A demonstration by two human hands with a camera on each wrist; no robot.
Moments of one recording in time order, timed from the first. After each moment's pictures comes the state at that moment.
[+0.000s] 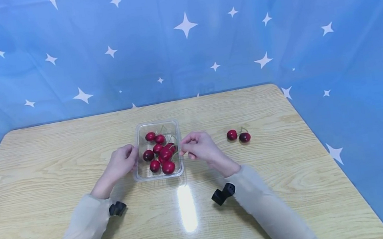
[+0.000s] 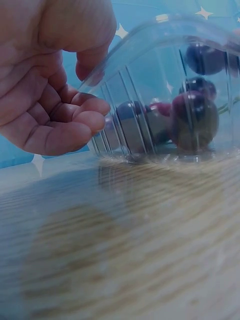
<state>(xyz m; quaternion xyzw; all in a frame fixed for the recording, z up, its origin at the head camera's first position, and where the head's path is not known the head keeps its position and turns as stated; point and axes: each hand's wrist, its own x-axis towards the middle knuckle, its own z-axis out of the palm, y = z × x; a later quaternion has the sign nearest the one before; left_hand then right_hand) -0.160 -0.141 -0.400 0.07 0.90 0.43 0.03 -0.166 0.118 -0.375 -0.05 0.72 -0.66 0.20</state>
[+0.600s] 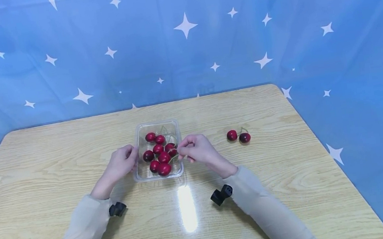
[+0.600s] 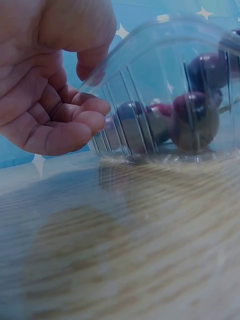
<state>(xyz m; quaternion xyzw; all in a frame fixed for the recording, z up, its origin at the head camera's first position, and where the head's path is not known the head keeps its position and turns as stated) -0.160 -0.140 -0.399 0.07 0.90 0.43 0.03 -0.165 0.113 -0.378 -0.06 0.73 -0.64 0.21</state>
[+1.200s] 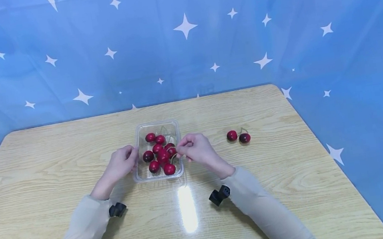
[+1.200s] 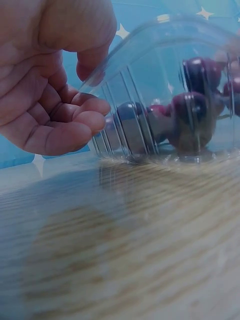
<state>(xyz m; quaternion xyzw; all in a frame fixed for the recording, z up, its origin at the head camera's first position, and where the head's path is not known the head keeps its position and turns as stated) -0.160 -0.141 -0.400 0.07 0.90 0.43 0.03 -0.165 0.108 -0.376 -0.06 0.76 -0.63 0.17</state>
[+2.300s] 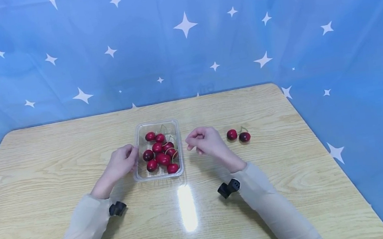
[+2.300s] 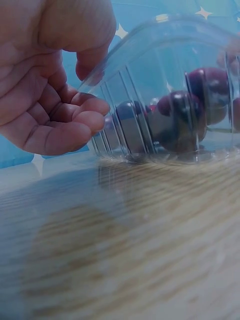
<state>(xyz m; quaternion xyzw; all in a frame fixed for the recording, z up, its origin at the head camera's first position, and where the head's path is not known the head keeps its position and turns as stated) -0.160 -0.140 -0.400 0.07 0.90 0.44 0.04 -0.172 0.136 -0.370 -0.07 0.77 -0.61 0.15</state>
